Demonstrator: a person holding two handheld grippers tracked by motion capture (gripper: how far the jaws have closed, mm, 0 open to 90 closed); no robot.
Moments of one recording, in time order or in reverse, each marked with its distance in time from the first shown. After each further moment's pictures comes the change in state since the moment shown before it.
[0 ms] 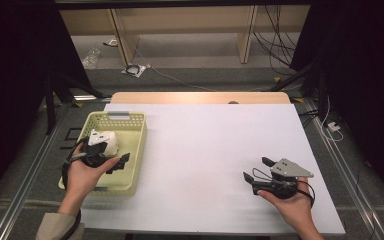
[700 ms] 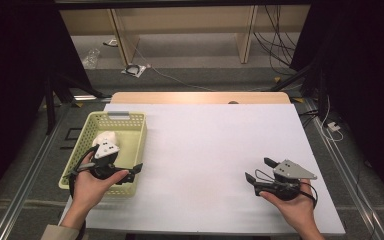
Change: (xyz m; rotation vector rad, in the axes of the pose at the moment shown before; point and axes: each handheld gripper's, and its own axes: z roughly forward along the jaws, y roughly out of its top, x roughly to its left) left arm -0.042 -0.006 -0.016 -0.071 -0.149 0.072; right arm 0.000 0.000 -0.007 -0.008 -0.010 -0.003
